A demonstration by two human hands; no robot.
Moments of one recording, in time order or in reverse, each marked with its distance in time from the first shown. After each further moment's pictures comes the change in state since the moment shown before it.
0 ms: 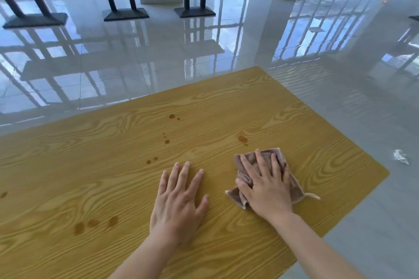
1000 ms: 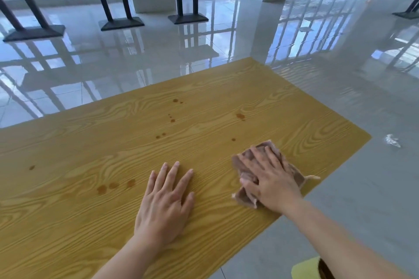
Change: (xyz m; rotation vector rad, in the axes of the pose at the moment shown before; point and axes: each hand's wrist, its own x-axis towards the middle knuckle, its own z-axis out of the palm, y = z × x) left_hand -0.094 -0.033 -0.010 0.001 0.008 0.036; right_hand -0.081 0.004 0.008 -0.023 -0.038 -0.071
